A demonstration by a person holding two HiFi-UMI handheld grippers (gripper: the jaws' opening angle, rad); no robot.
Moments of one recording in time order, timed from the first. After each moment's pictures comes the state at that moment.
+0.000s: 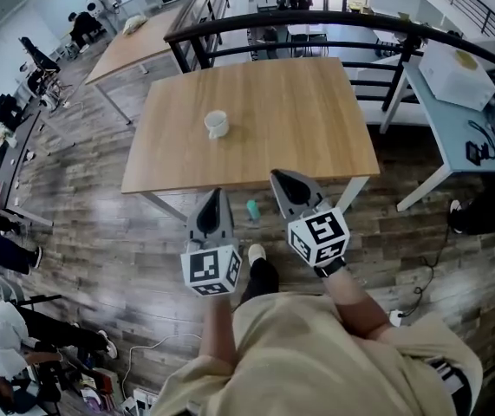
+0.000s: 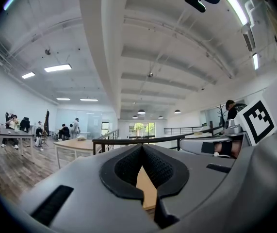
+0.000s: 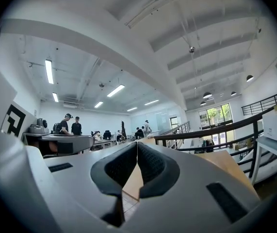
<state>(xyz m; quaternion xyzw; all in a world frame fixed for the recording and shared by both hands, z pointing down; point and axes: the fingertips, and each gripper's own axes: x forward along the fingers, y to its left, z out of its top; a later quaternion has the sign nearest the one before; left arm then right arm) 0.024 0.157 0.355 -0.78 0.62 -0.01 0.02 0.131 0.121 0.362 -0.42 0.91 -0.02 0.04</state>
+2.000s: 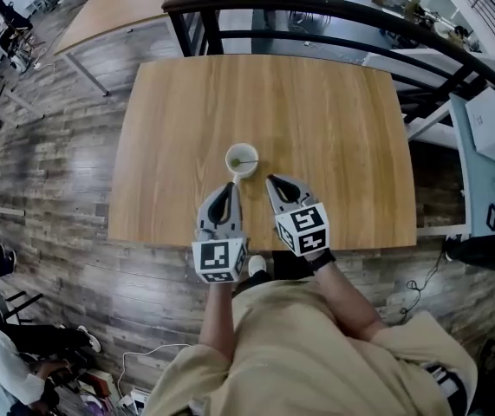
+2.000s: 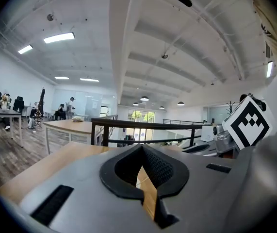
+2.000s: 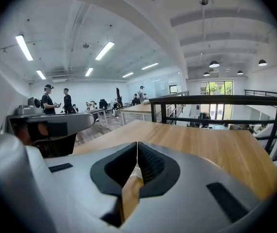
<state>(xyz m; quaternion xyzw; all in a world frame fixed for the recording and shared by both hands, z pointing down) -0.132 -0.224 0.482 -0.80 0.60 -0.03 -0.07 -0.055 -0.257 0.528 -0.41 0.89 -0.11 -0.16</state>
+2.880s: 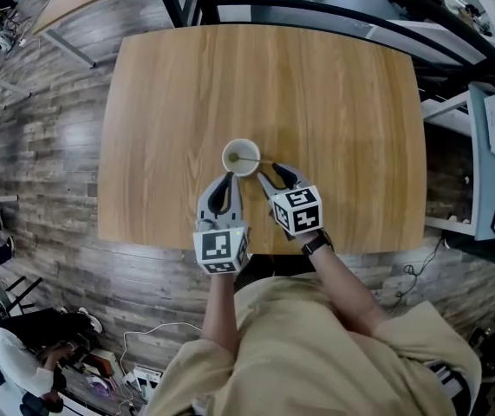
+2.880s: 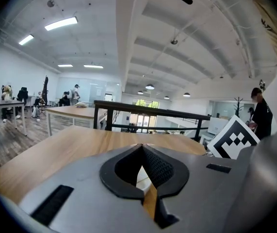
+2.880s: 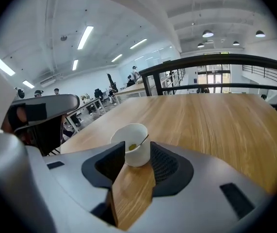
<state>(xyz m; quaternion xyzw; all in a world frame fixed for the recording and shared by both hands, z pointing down) -0.144 -0.301 0.560 -0.78 0.61 -0.08 -0.13 -0.069 -0.329 0.655 -0.39 0.86 -0.24 -0.23</state>
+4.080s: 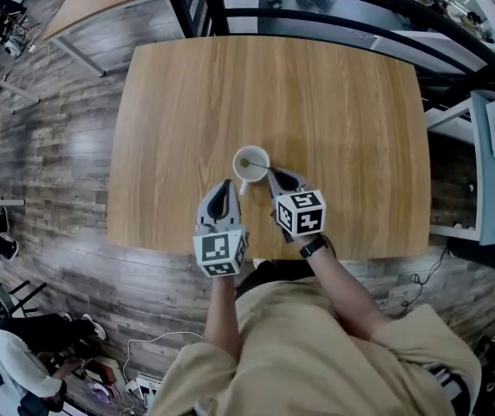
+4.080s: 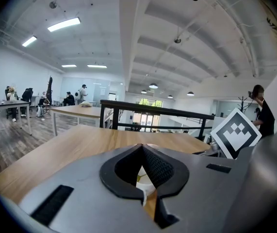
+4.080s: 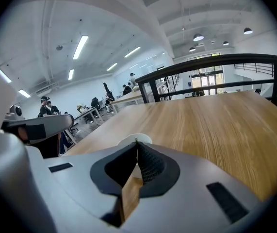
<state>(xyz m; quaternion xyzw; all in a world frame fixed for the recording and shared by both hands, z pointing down) -0.177 -0.291 0.567 -0.76 0.63 -0.08 -0.14 -0.084 -0.337 0.642 -0.42 0.85 -0.26 -0.17</state>
